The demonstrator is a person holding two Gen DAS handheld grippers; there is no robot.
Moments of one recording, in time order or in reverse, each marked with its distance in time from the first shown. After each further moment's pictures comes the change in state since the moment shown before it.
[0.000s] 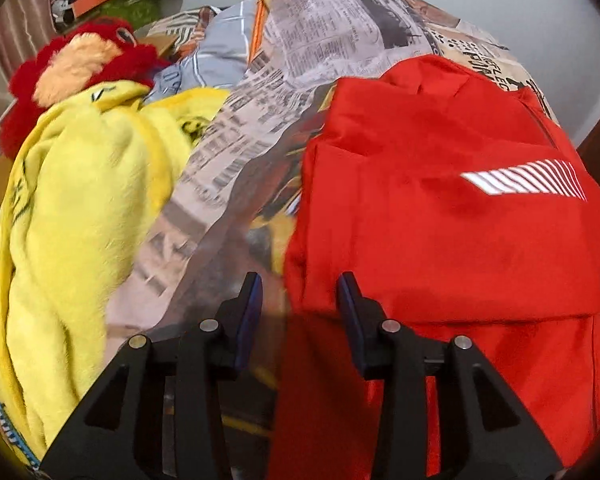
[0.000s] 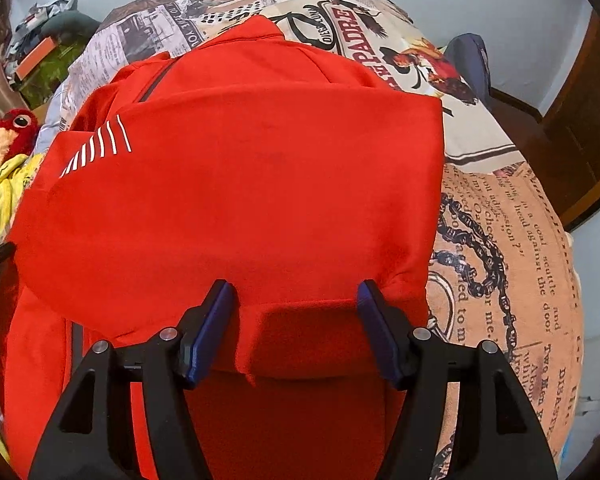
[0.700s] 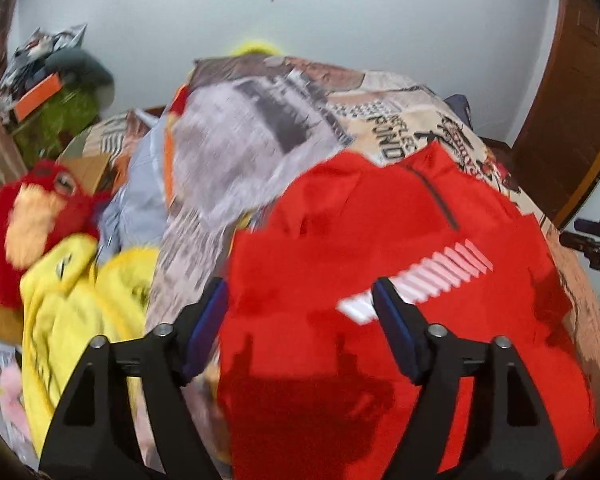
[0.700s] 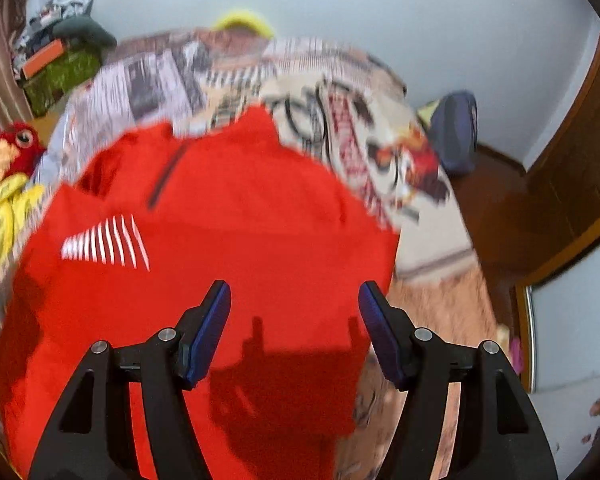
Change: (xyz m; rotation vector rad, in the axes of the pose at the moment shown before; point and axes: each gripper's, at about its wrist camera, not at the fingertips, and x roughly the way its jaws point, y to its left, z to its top) left arm -0.070 -0.083 0.100 0.245 -0.196 -0.128; right arm -0.060 -0.002 0.086 -0.095 -0.157 -0.072
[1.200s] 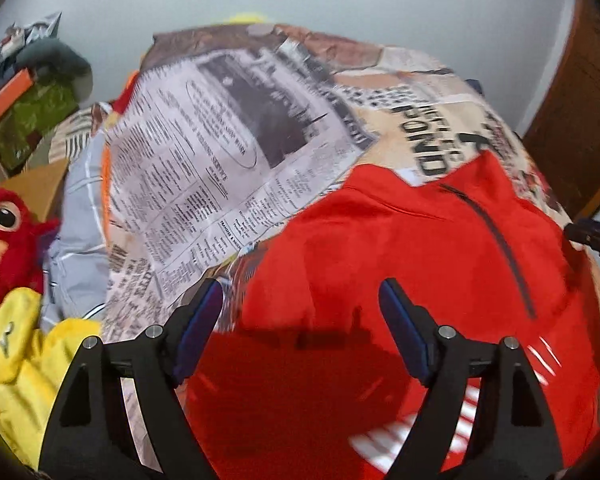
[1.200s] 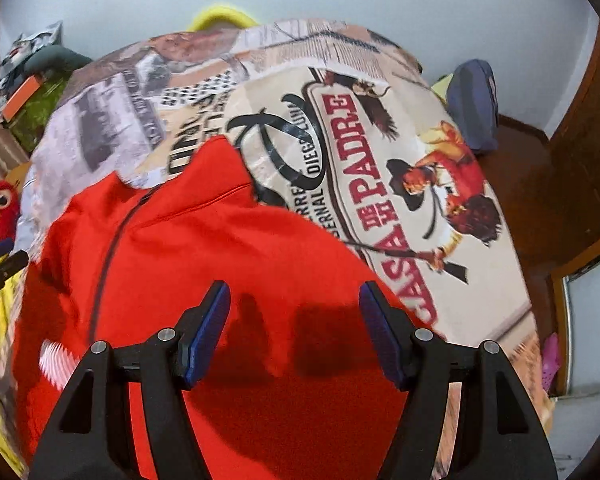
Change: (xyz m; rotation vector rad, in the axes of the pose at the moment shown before) left arm 0.148 0.006 0.062 -0.020 0.096 -0.007; right arm 0.123 -0.025 0.065 0.136 0.113 0.094
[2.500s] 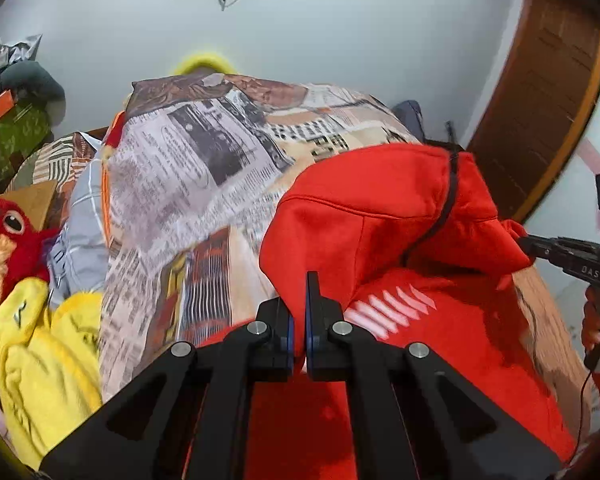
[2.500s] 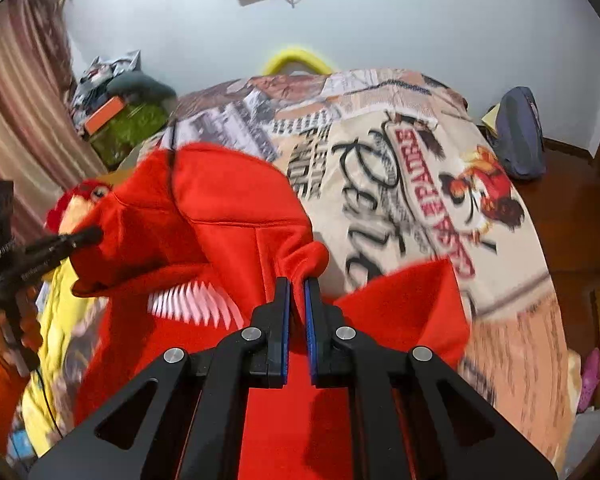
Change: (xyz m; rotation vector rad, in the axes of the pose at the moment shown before) left arm -0.147 -0.034 -0.056 0.078 -0.097 -0.174; right arm -0.136 0.030 -0.092 -0.071 -0.139 0.255
